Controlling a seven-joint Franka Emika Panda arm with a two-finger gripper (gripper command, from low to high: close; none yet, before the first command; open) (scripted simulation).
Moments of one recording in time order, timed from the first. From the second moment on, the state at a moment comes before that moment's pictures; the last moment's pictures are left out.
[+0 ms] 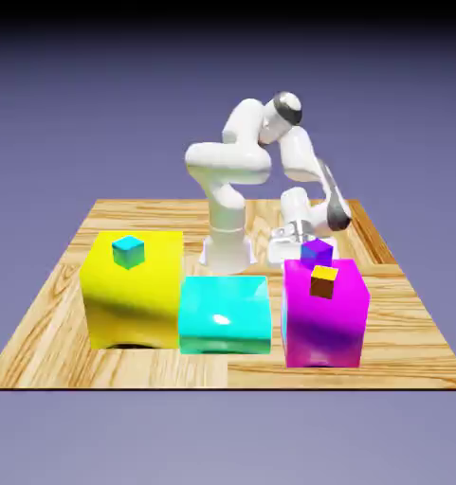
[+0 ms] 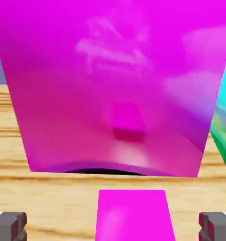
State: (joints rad) arm -0.31 -1.23 2.33 -2.69 2.84 3.20 0.11
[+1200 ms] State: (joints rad) arm -0.46 -0.67 1.52 -2.44 2.56 3.71 -0.49
